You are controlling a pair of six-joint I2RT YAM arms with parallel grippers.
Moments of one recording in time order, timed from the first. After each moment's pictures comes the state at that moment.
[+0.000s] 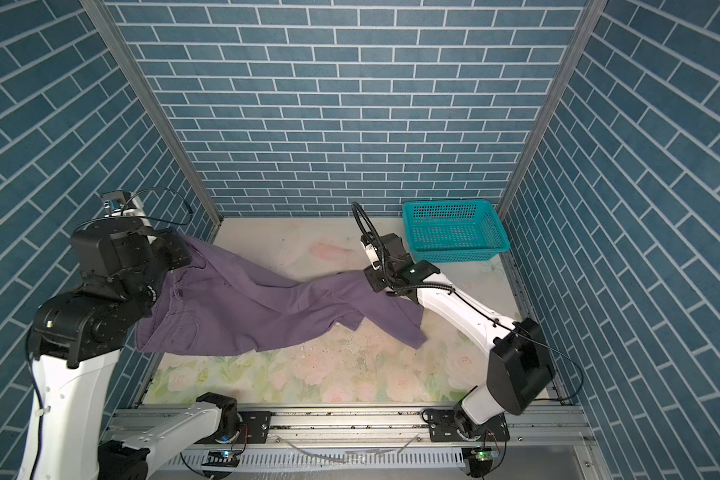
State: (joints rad) left arm -0.23 1.05 1.71 -1.04 -0.55 -0.26; right arm 0.70 1.47 1.17 -0.50 0.13 -0.02
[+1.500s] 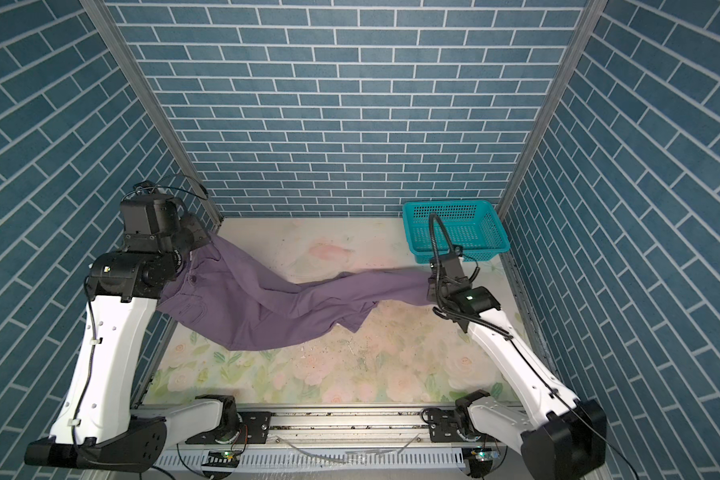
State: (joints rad) left arm -0.04 1.21 1.67 -0.95 -0.38 -0.38; right arm 0.40 1.05 1.03 -0.71 0.46 0.38
